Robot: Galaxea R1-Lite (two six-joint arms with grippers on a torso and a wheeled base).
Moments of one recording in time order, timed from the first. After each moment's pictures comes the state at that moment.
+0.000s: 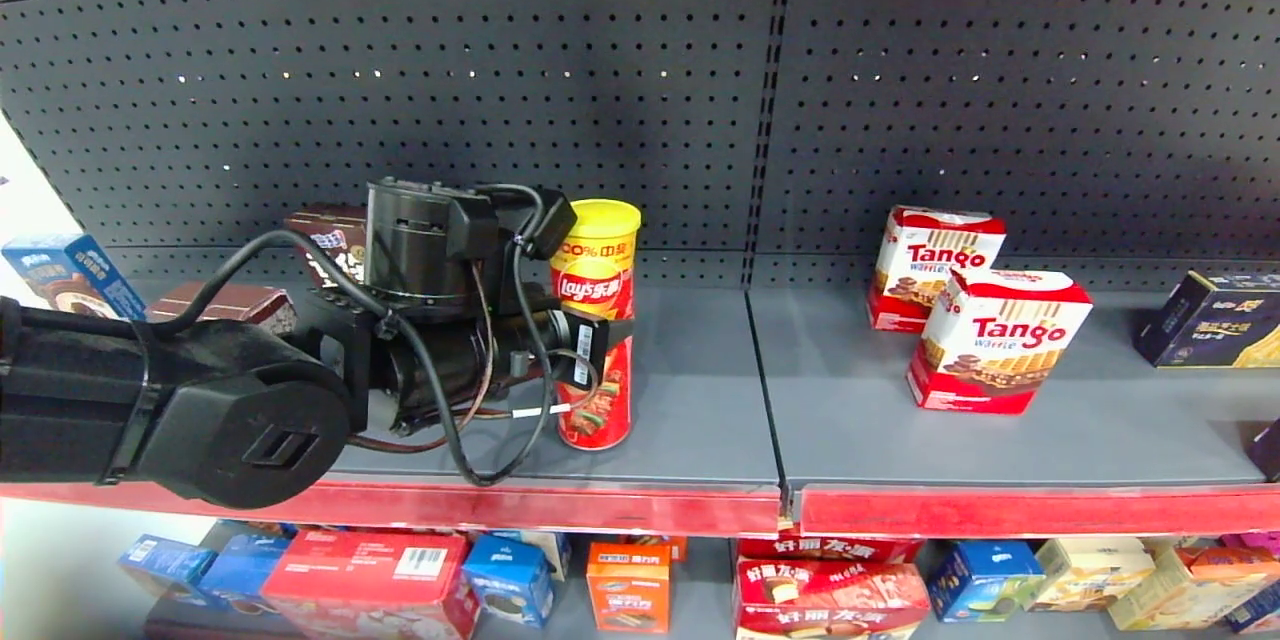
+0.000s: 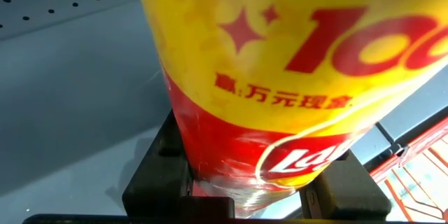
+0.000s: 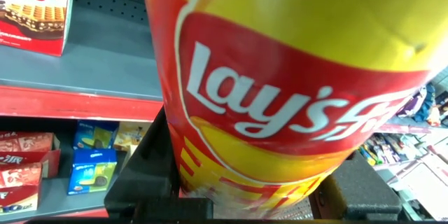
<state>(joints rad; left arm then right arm) -0.53 1.80 -1.03 -0.43 -0.02 -0.07 -0.16 0.11 -0.49 0.19 -0.25 -0.49</state>
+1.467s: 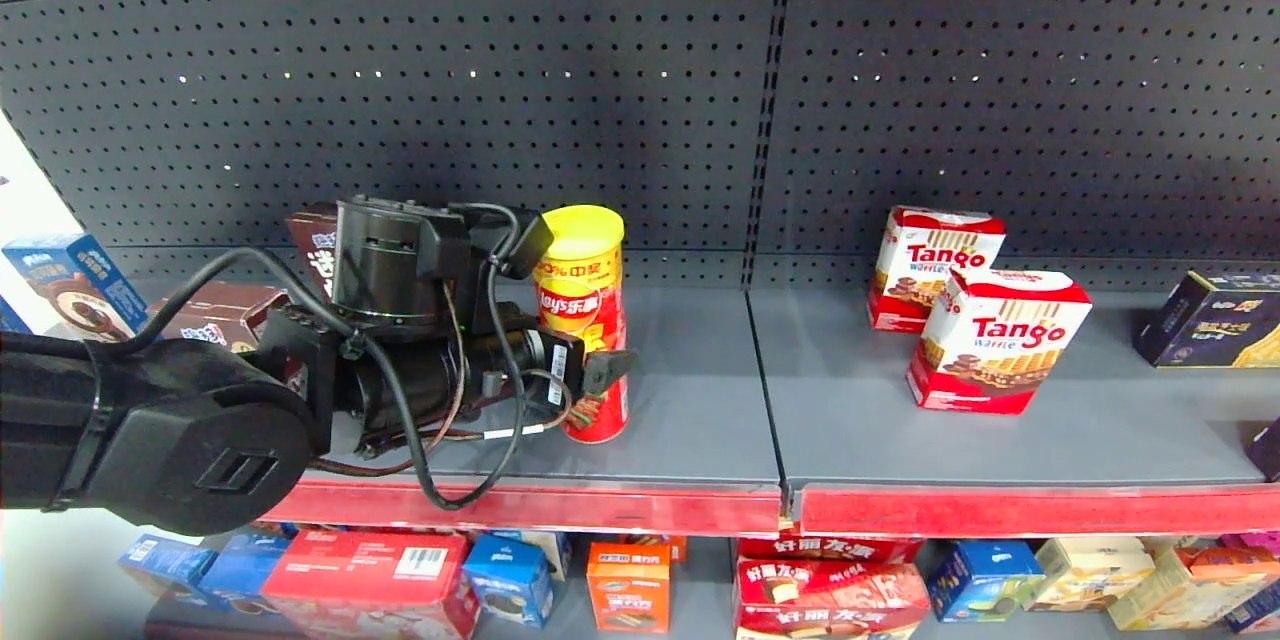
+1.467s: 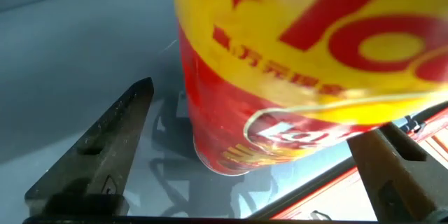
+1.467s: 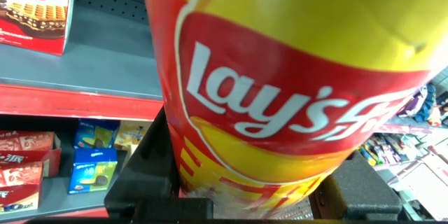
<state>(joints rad) -0.51 1.75 -0.95 -0.42 -0.01 -0.07 -0.16 0.10 -0.49 0.19 -0.25 -0.49</state>
